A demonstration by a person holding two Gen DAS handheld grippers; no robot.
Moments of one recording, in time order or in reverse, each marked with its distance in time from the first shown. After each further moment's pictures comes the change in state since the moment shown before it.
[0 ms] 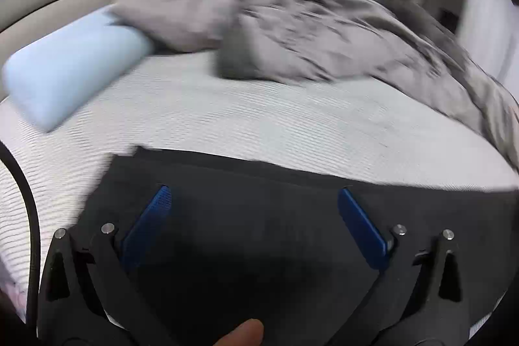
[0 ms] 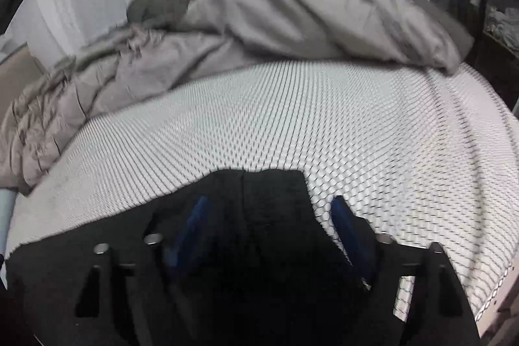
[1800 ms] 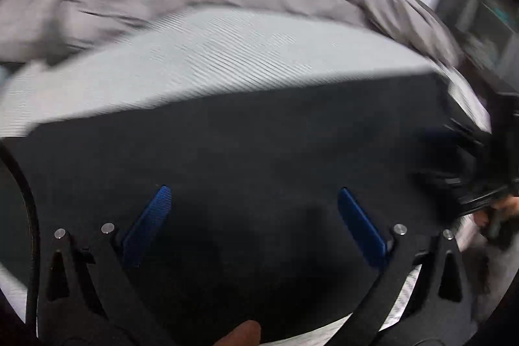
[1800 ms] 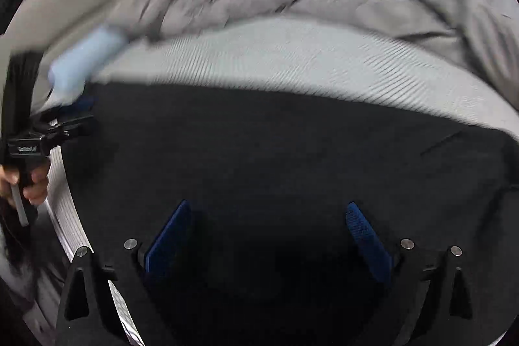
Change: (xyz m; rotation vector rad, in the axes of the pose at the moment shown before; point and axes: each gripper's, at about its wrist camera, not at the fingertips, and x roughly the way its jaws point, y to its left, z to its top) left arm -0.019 -0.198 -0.099 0.424 0.242 -0.492; right arm -0.012 0.202 -0.139 -0.626 0.243 0.426
